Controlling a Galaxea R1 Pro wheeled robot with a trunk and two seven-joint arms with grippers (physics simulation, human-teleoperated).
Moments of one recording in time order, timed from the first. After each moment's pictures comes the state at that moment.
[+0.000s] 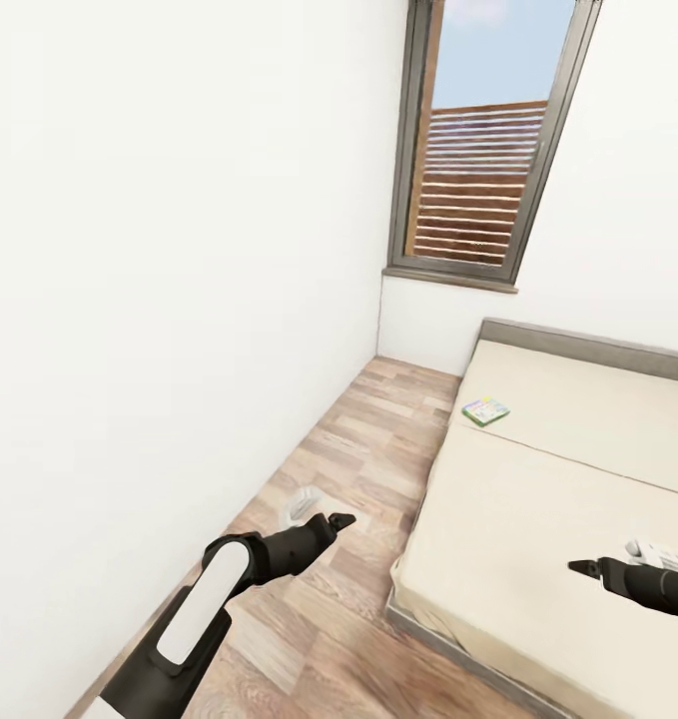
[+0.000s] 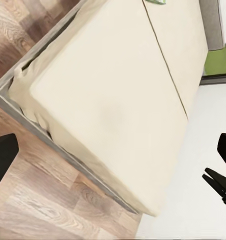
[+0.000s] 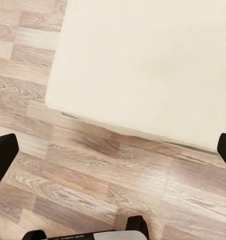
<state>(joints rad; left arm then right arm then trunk) -0.43 -0.02 -0.40 -1.33 1.32 0.62 0.44 -0.40 -0.46 -0.38 -1.00 -0.10 0.90 0.57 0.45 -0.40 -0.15</state>
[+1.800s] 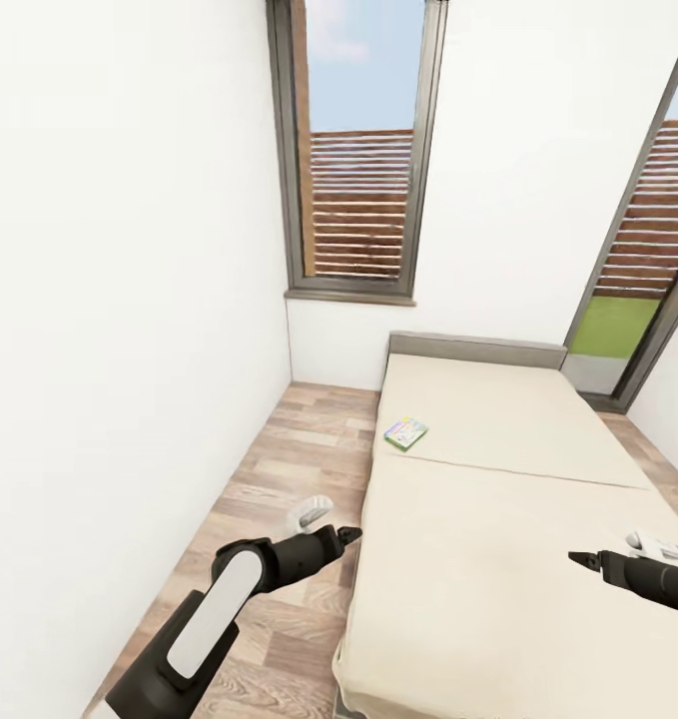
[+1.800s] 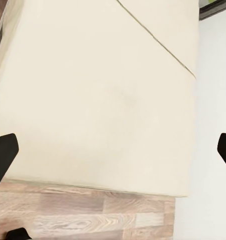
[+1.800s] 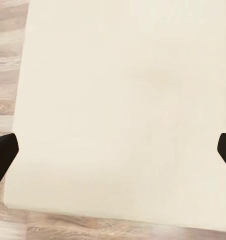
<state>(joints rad) -0.43 -0.02 -0.47 -1.35 1.20 0.63 0.45 -0.40 -0.46 -0.38 -1.01 -0.11 0.78 0.58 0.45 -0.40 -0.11</state>
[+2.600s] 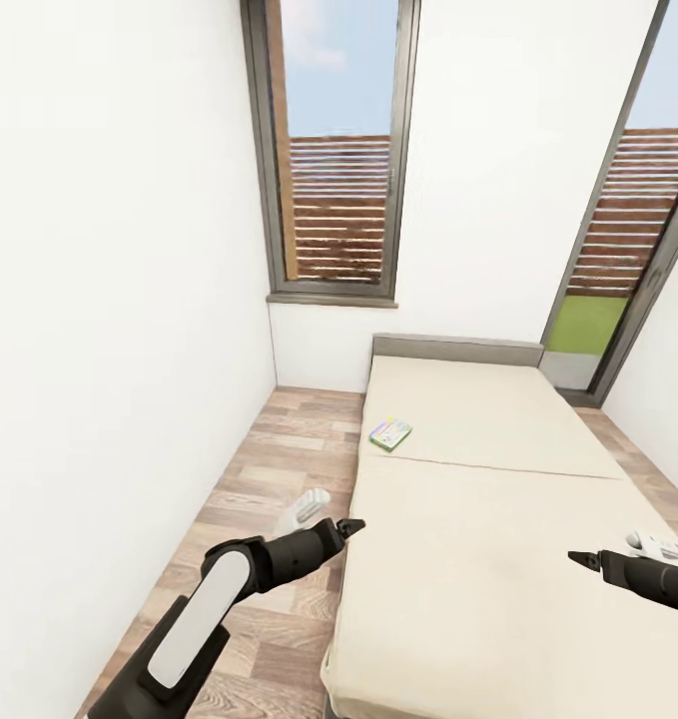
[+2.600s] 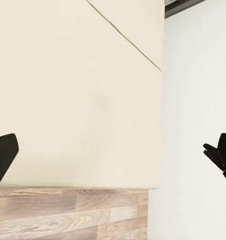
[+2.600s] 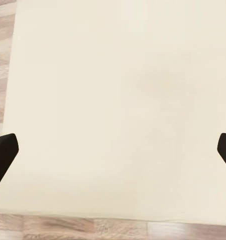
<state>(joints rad) -0.40 0.00 -0.46 -1.45 1.30 0.63 0.45 -0.40 -0.46 -0.38 -1.01 -0.11 0.78 0.58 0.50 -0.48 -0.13</state>
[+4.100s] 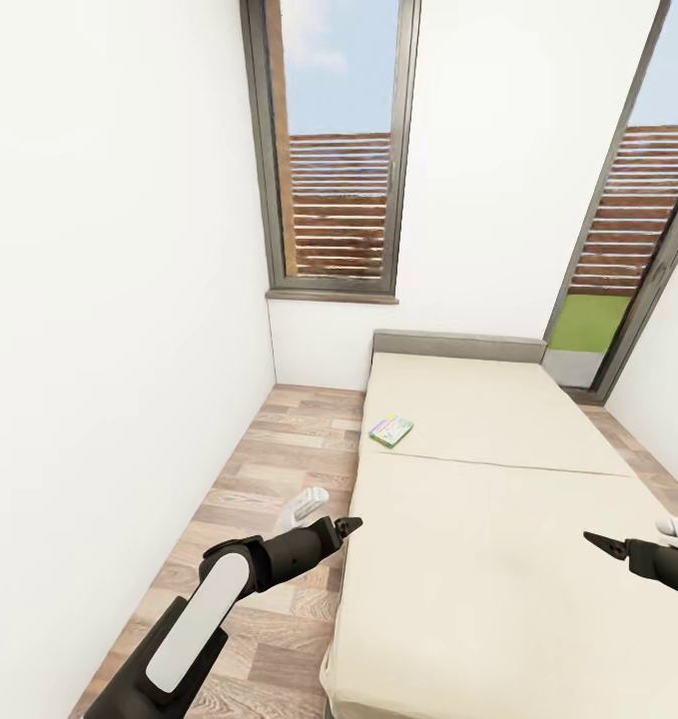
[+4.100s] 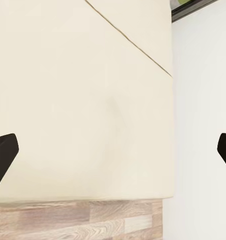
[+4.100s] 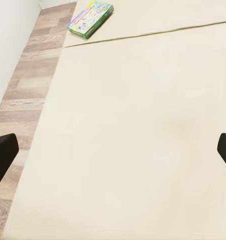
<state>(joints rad) -0.39 0.00 -0.46 -1.47 1.25 0.63 0.45 -0.29 -0.46 -0.53 -1.23 -0.11 0.72 0.78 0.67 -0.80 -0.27</state>
